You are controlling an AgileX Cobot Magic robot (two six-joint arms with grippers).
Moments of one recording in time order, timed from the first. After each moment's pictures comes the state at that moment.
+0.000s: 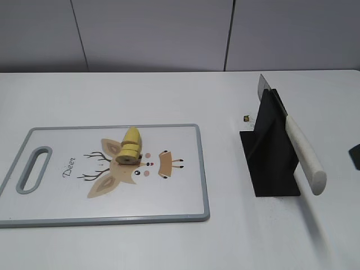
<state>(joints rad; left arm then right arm) 0.06 0.00 -0.48 -0.10 1.09 0.19 0.41 0.94 -0.81 0.09 0.96 0.05</state>
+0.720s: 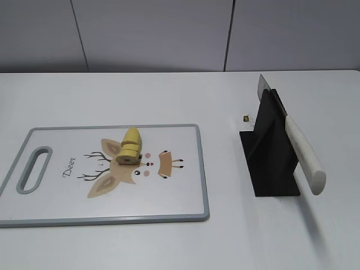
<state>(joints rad) 0.06 0.00 -0.48 -0.10 1.09 0.19 0.41 0.18 -0.52 0.09 1.00 0.00</state>
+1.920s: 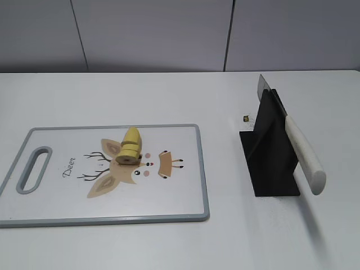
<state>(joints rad) 0.06 0.00 -0.48 -0.10 1.09 0.19 0.12 -0.01 -0.52 0.10 1.01 0.00</state>
